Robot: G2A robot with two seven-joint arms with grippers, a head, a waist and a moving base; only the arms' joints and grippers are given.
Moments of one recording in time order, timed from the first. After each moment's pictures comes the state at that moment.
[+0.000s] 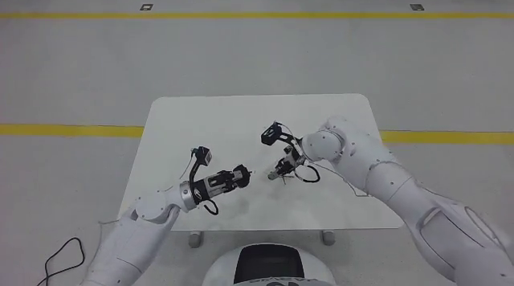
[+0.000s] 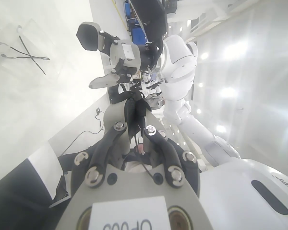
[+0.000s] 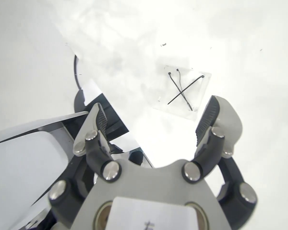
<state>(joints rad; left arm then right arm) 1.53 -1.11 -1.20 -1.45 -0.39 -0.34 -0.88 -0.76 -1.21 0.47 -1.11 -0.52 -0.34 1.00</state>
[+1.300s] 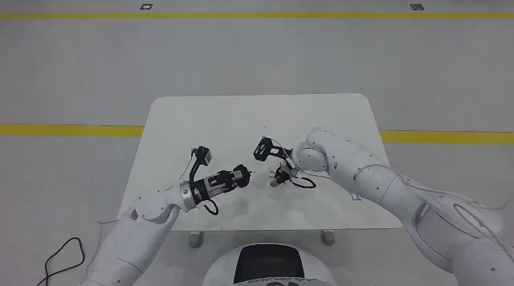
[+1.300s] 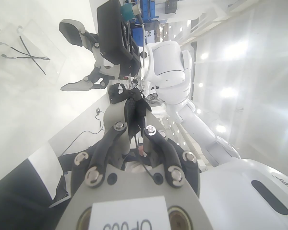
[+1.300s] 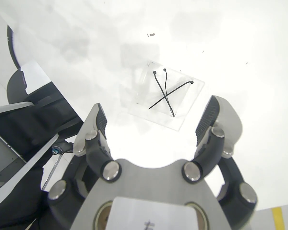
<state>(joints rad) 1.53 -1.11 -1.20 -1.45 -0.39 -0.34 -0.88 -0.69 -1.23 0.24 -1.08 -0.65 -0.34 0.86</state>
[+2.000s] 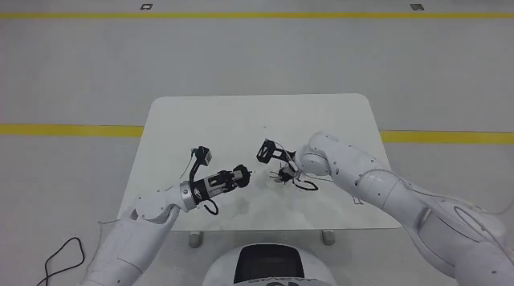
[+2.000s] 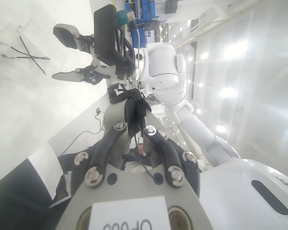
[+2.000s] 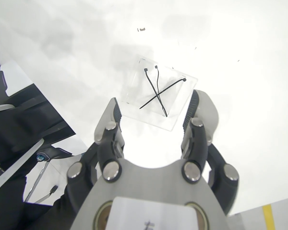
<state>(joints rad) 1.53 -1.11 -1.20 -1.45 -0.39 -0.34 -0.88 -0.73 -1.22 0.26 -1.09 -0.75 -0.34 0.80</state>
